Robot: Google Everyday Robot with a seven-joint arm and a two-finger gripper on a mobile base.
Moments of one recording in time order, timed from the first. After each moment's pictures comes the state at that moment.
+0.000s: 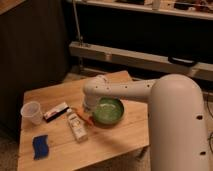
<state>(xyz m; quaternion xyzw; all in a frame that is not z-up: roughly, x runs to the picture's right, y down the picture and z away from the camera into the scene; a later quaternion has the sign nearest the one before) -0.119 0.143 0.855 -0.35 -0.08 0.19 0.91</state>
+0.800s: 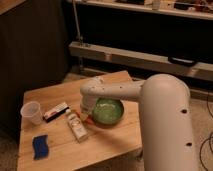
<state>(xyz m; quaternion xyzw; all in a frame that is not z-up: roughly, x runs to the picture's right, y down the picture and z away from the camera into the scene) -0.134 0.158 0.876 -0.37 -0.08 0.19 0.91</state>
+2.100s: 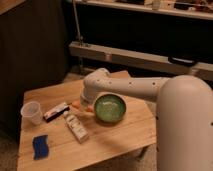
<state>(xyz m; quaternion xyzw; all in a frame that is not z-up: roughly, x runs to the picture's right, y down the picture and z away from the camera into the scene) -0.134 0.071 0.810 -0.31 -0.17 0.19 0.92</state>
